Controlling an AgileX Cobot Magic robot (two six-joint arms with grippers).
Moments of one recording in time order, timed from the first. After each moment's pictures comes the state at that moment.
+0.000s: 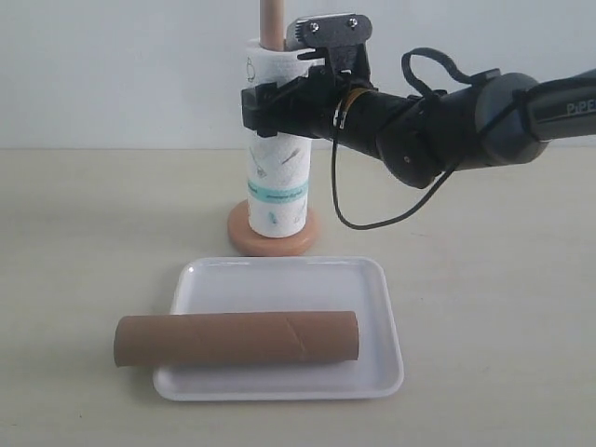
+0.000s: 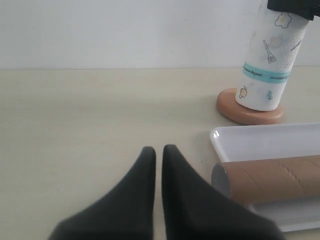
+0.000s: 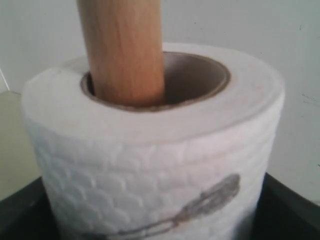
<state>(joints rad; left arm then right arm) -0.10 0.00 0.00 -0.14 0.29 0.08 0.54 2.04 -1.36 -0.29 -0.45 0.37</state>
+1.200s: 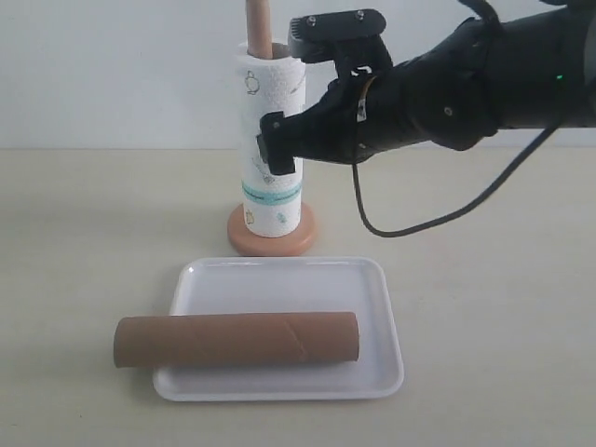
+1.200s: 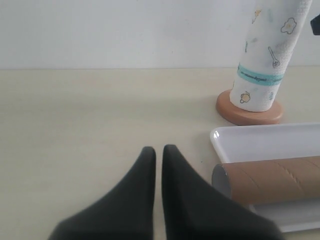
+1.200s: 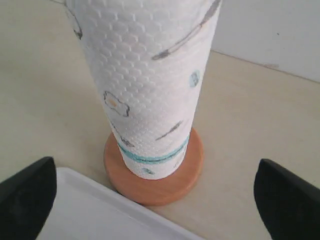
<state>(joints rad) -0.10 0.00 0.00 -0.14 0.29 0.08 0.63 1.75 -1.24 -0.30 0.19 0.41</state>
